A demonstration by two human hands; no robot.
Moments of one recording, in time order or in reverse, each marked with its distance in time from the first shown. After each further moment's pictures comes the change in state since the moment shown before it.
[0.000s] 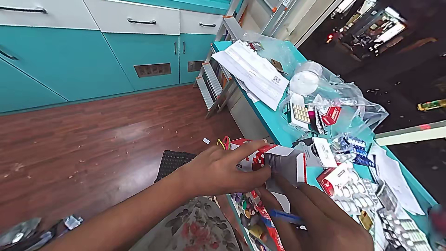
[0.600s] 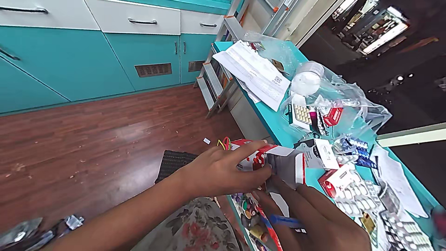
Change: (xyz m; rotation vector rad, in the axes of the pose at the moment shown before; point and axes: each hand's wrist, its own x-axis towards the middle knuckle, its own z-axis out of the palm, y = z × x) left_hand -0.002 -0.001 0.001 -0.005 -0.017 -0.026; right_hand 0.003 0.000 0.001 0.065 -0.028 -0.017
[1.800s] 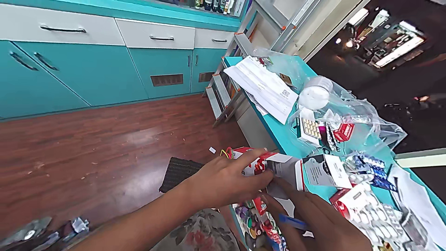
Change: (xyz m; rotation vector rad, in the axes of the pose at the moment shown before) left_hand 0.000 0.005 -0.007 0.088 -0.037 -0.113; right_hand 0.008 0.007 0.004 0.092 -0.034 0.003
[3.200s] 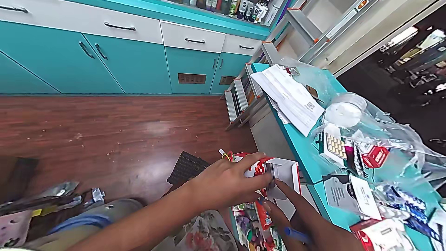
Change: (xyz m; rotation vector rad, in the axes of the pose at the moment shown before) left_hand -0.032 0.013 -0.014 0.039 -0.065 -0.164; right_hand 0.000 -0.001 0.014 0.238 -0.136 -0.097
